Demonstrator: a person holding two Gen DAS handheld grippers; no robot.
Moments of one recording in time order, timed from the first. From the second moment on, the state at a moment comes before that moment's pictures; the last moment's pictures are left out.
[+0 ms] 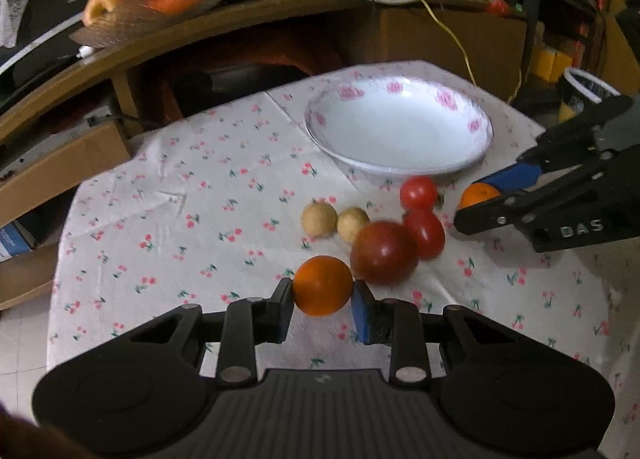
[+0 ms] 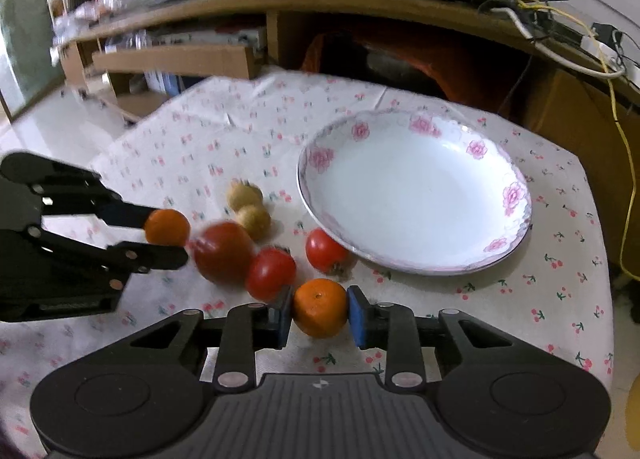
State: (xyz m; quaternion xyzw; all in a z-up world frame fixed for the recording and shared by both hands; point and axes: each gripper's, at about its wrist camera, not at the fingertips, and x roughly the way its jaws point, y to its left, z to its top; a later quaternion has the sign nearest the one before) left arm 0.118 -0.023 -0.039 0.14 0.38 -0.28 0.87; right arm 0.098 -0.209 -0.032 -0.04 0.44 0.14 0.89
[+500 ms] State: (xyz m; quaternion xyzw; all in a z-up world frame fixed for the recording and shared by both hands) left arm 0.166 -0.097 -0.013 0.12 0.35 -0.32 0.87; right arm 0.134 -0.238 -0.013 -0.02 0.40 0.08 0.91
